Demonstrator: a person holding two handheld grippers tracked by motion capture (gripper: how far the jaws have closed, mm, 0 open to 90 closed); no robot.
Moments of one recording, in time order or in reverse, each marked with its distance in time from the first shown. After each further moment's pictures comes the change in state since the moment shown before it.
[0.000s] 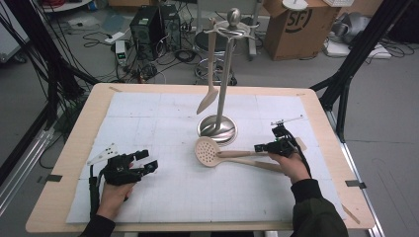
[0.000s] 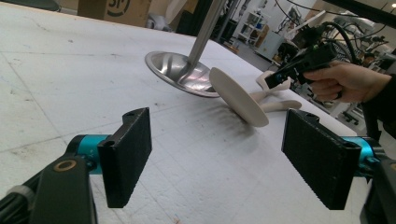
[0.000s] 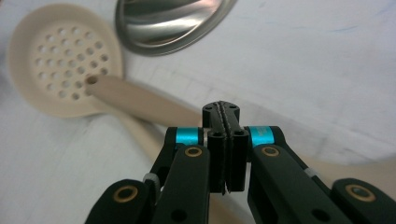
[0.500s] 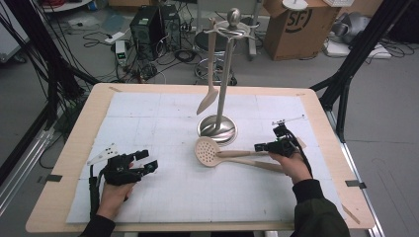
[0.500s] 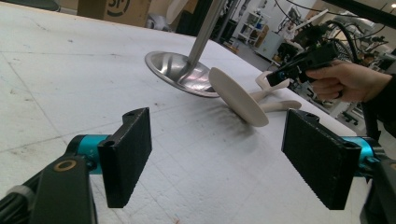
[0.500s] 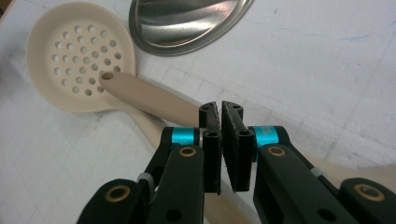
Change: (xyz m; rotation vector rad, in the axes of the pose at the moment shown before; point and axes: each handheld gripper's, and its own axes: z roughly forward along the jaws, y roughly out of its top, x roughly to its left) left arm 0.000 0.000 0.000 0.002 -0.003 0.000; right arm 0.000 0.000 -0.005 -0.021 0.018 -0.022
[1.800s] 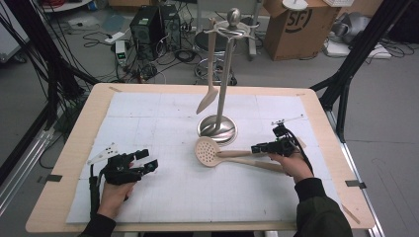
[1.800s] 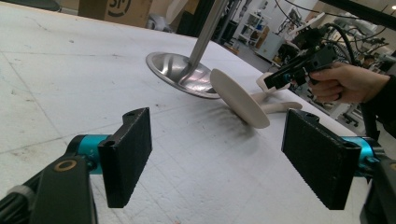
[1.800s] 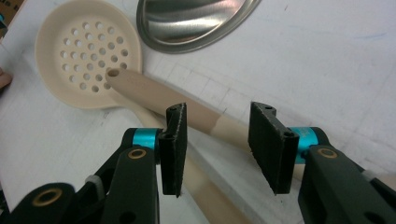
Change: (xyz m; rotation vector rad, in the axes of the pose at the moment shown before) left arm 0.001 0.000 0.001 -0.005 0.002 -0.008; right arm -0.004 0.001 0.004 0.022 0.048 -0.005
